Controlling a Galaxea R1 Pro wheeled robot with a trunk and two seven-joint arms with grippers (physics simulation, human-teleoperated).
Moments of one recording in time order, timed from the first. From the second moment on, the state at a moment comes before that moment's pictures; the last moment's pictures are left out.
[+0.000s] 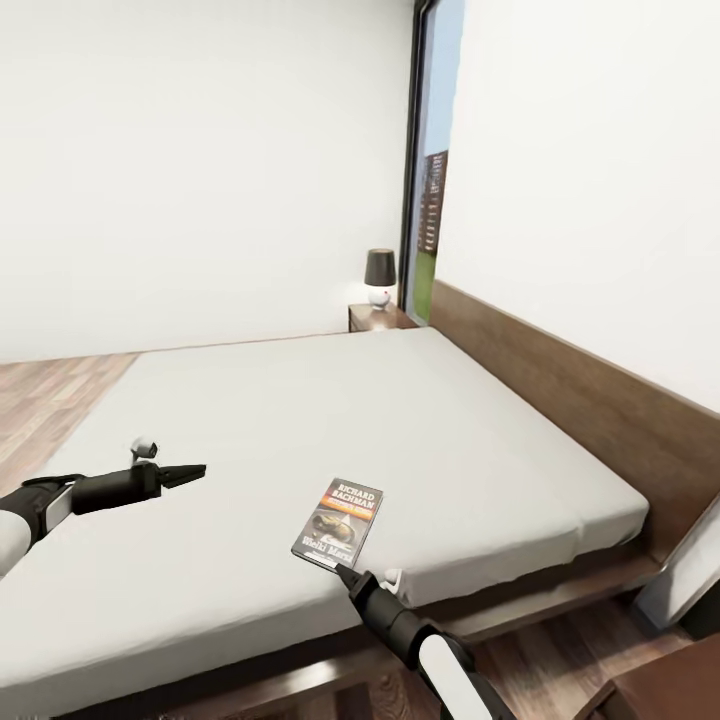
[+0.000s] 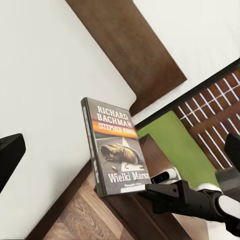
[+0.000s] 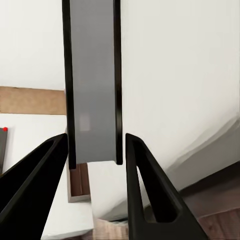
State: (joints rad) left arm -1.13 0.47 1.05 -0.01 -0.94 0.35 -1.55; right arm -0.32 0.17 0.27 -0.86 -1.07 0.32 0.25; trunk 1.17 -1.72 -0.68
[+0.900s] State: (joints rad) left arm -1.13 0.47 1.05 -0.01 -0.94 0.35 -1.55; right arm -0.32 0.17 0.27 -0.86 -1.07 0.32 0.25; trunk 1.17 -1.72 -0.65
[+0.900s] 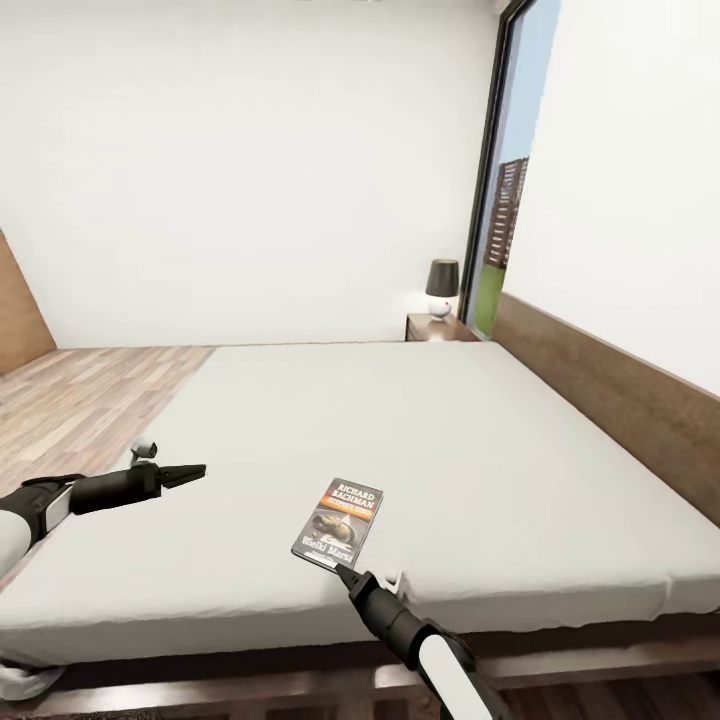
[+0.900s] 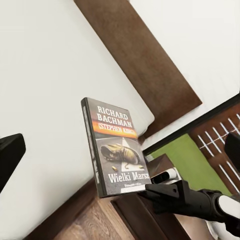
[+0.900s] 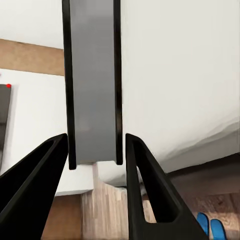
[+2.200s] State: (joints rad) left arm -1.13 0.47 1.05 -0.01 -0.94 0.35 -1.55; right arm -0.32 0.17 0.27 -0.87 -1.07 0.32 0.25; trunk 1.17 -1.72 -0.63
